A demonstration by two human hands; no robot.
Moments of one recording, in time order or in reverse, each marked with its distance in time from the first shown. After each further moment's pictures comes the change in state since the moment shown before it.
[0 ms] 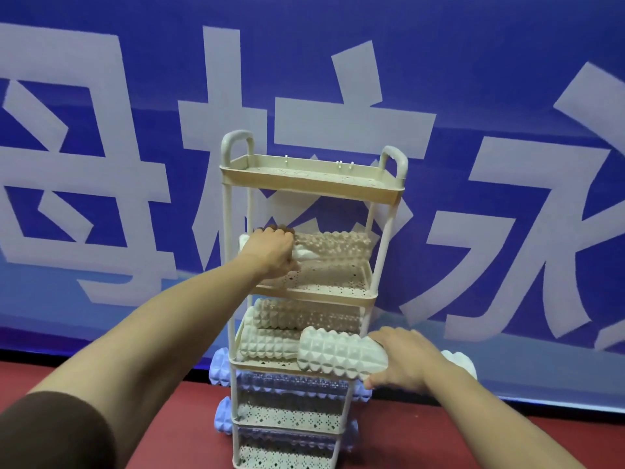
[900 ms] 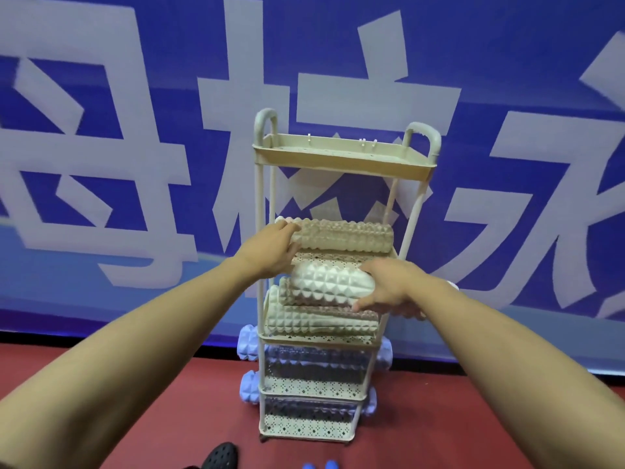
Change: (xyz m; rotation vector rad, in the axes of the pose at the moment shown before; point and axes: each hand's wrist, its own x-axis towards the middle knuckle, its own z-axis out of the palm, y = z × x) left_hand -0.068 -0.043 0.004 -0.403 0.002 0.014; right_hand 0.045 -0.078 -0.086 0.101 -0.094 0.039
